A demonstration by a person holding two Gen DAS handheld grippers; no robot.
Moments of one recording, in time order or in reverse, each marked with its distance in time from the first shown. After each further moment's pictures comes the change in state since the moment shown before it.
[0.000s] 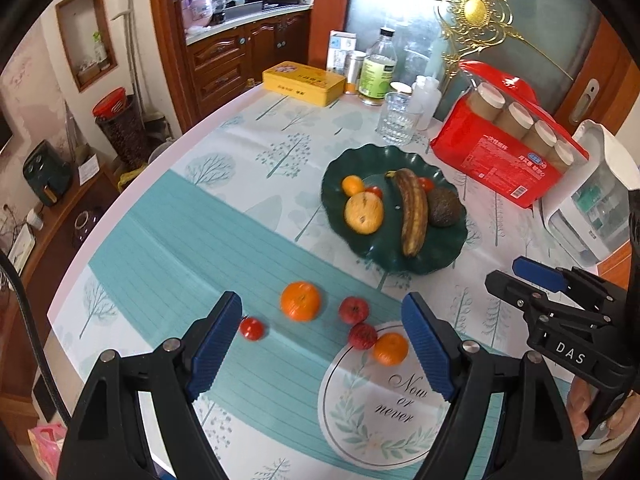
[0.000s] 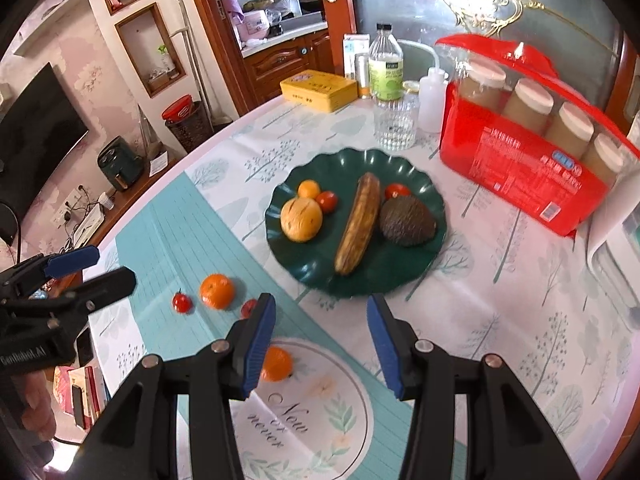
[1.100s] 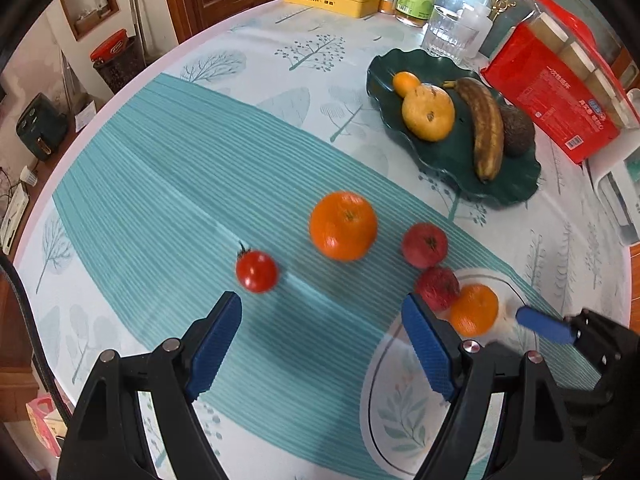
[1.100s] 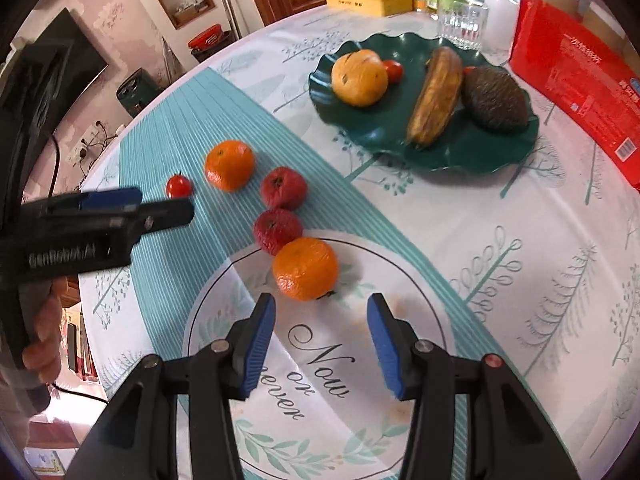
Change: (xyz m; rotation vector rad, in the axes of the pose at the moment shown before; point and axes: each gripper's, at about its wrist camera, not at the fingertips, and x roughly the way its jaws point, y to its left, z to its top) left arm 0.120 0.031 -0.052 -0.038 0.181 0.036; right arm 0.094 0.031 -0.079 -0.095 0.195 0.088
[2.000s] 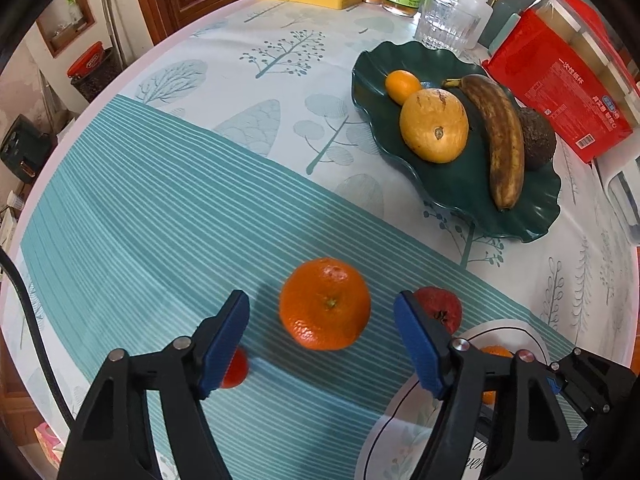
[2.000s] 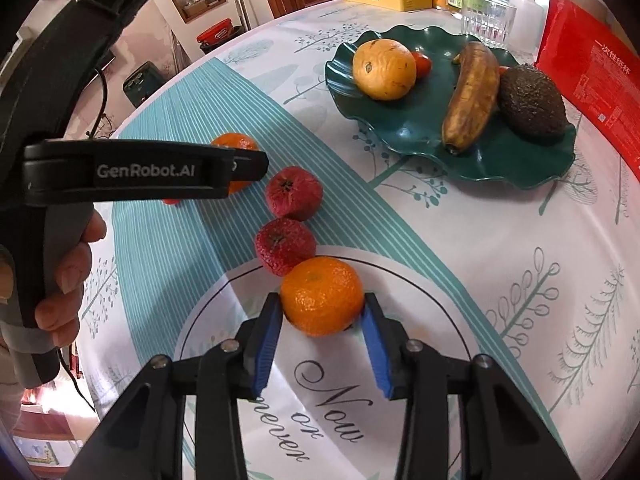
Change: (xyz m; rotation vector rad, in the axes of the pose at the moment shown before) left arm 0.048 -0.015 0.044 0.053 0.016 -0.022; right arm 0.031 0.005 0.014 -0.031 -0.013 0.008
